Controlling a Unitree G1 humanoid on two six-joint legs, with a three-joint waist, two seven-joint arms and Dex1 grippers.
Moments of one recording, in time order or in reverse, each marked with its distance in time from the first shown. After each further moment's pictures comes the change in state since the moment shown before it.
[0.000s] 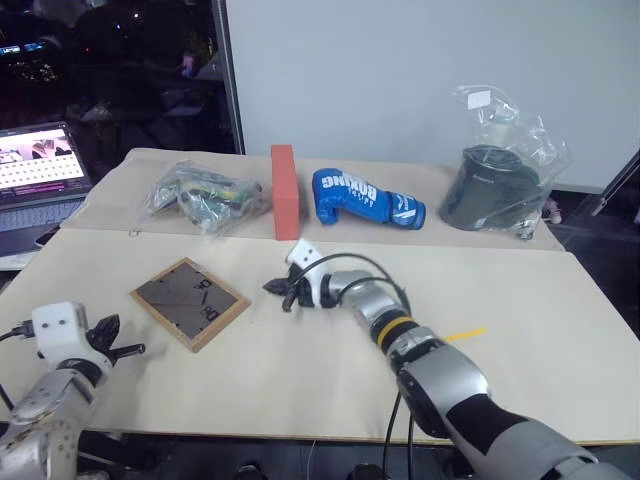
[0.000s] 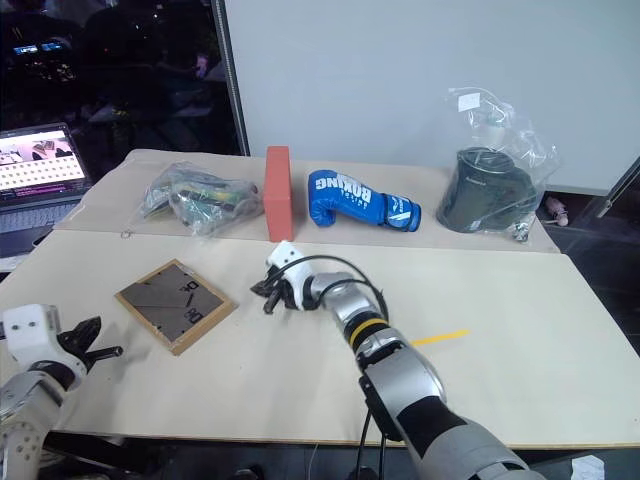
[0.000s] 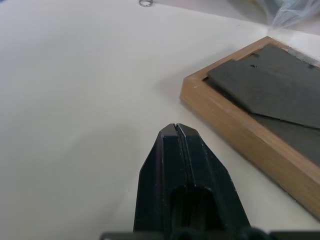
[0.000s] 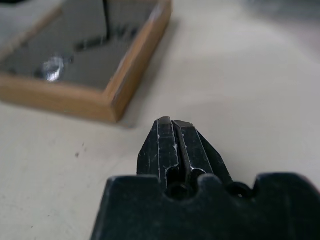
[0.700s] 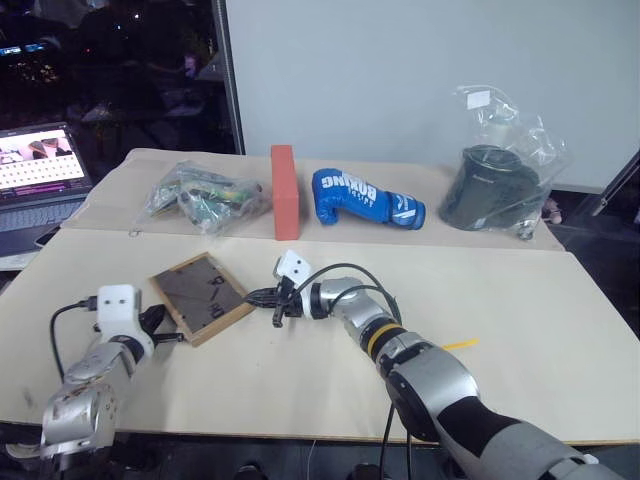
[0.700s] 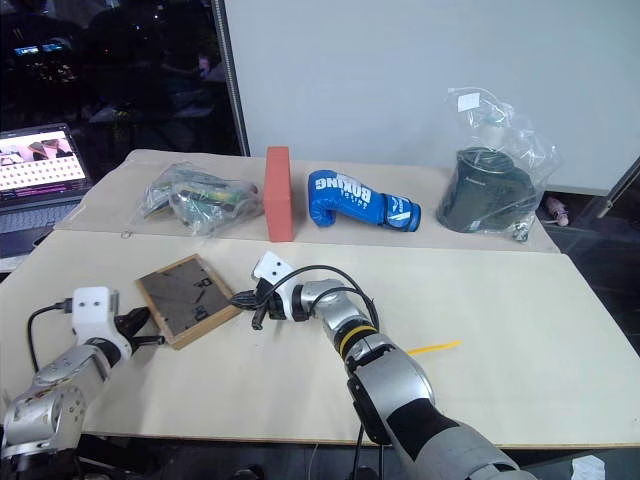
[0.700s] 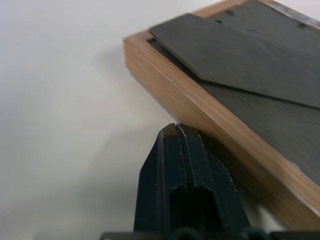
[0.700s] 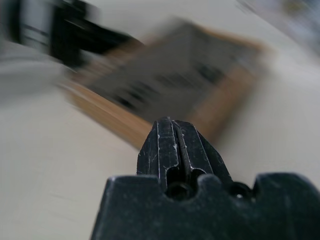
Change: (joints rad) left arm -0.193 0.046 -0.244 0.164 0.108 -0.007 -0.184; right arm 0.002 0.057 -0.064 -0.014 0.020 -0.198 0.343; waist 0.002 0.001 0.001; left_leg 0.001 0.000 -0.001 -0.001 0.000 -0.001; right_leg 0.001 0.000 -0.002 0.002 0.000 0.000
